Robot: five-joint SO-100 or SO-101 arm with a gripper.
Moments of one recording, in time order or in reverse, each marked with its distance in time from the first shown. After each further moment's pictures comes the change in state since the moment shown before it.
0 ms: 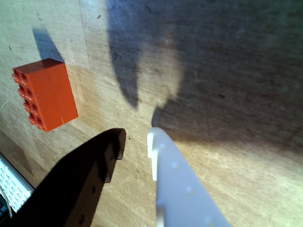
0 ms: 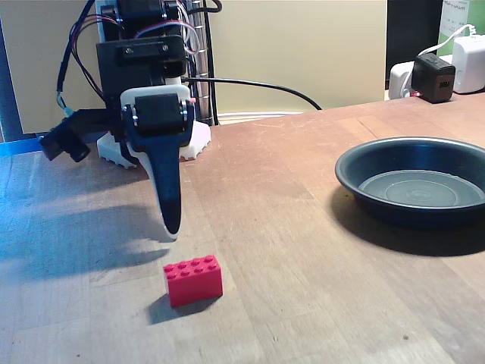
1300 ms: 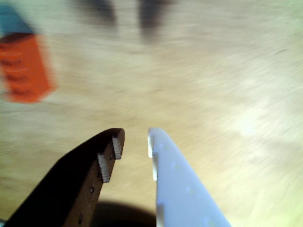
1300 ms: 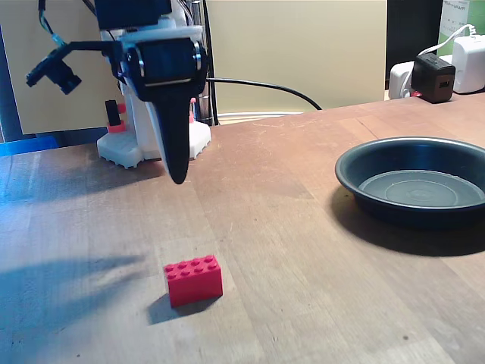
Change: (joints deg) arm -5.0 -26.3 -60.1 48.9 -1.1
